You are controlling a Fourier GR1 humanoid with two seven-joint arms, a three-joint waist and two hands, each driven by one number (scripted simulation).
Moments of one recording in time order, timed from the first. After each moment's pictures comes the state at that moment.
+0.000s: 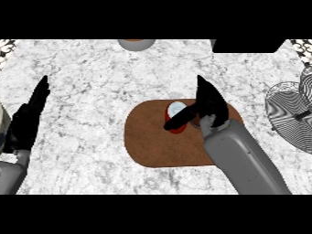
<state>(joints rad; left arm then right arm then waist) -0.19 0.51 -0.21 -1.38 0.12 0.32 0.02 -0.62 -0.09 0.38 -1.37 0.45 -0.10 1.25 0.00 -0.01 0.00</state>
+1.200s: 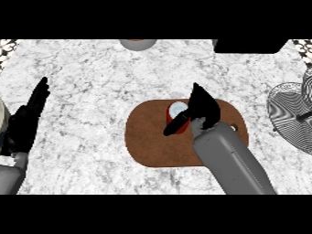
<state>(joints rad) -0.16 0.49 -0.17 -1.43 0.09 0.29 0.05 -0.61 -0.01 0.35 -1.27 0.57 -0.03 1.24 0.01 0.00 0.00</state>
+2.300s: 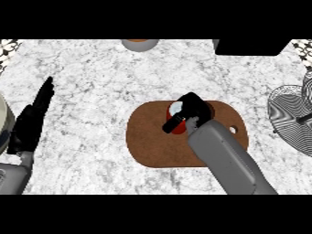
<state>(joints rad) -0.17 0.44 -0.15 -1.42 0.04 0.26 0.05 -0.67 -0.02 0.41 -1.05 0.40 -0.07 1.14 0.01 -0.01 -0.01</state>
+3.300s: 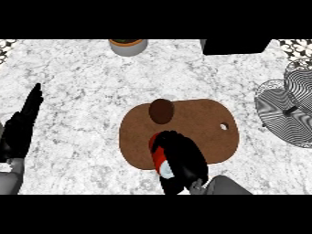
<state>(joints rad) -0.11 0.44 -0.09 -1.43 0.02 0.25 0.05 -0.39 -0.21 0.86 -1.53 0.53 -0.01 0.72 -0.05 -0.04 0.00</state>
